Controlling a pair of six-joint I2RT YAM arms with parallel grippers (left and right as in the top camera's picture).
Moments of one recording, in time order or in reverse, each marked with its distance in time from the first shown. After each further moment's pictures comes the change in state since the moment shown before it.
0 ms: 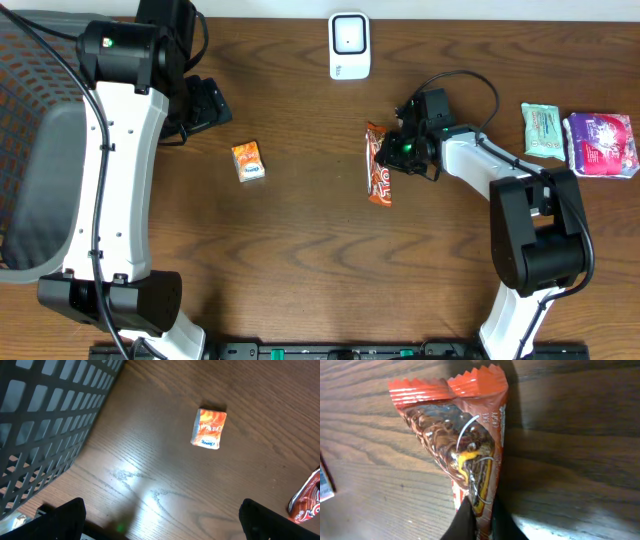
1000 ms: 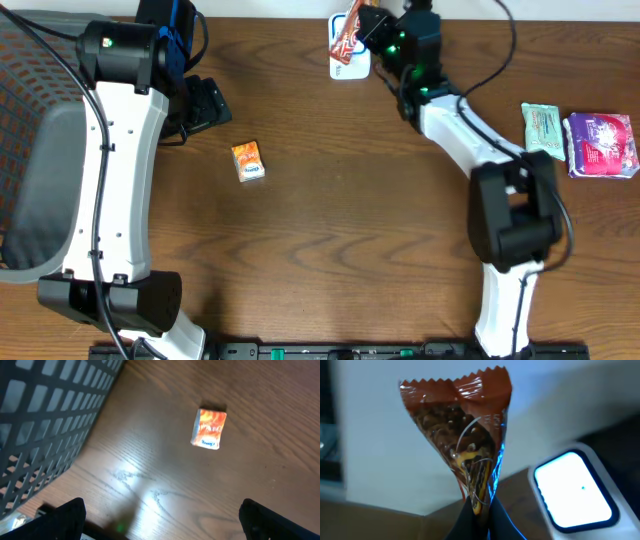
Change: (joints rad) left arm 0.000 0.000 0.000 0.000 0.000 0.000; right arm 0.061 0.147 0.397 0.743 0.261 0.511
